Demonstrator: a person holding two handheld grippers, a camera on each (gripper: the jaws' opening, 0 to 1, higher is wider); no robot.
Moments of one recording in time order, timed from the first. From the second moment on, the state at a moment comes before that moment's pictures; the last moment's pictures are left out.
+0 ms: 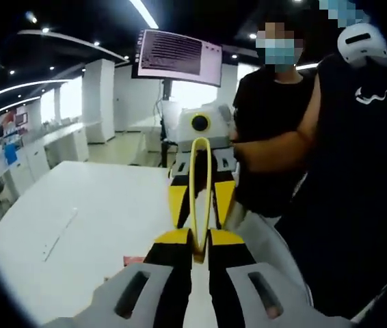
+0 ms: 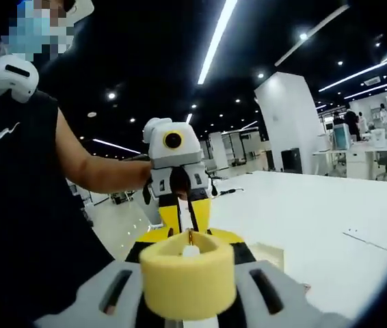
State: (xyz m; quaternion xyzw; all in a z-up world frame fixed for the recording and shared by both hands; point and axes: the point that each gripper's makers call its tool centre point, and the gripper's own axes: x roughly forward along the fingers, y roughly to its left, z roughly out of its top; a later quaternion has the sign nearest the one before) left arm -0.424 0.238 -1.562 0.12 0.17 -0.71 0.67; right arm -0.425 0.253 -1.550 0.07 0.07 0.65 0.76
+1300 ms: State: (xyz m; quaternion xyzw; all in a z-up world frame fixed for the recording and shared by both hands) left arm -0.414 0.253 -1.552 0.13 0.14 -0.66 0.73; right arm -0.420 0.243 -1.530 0.09 0.04 0.62 0.78
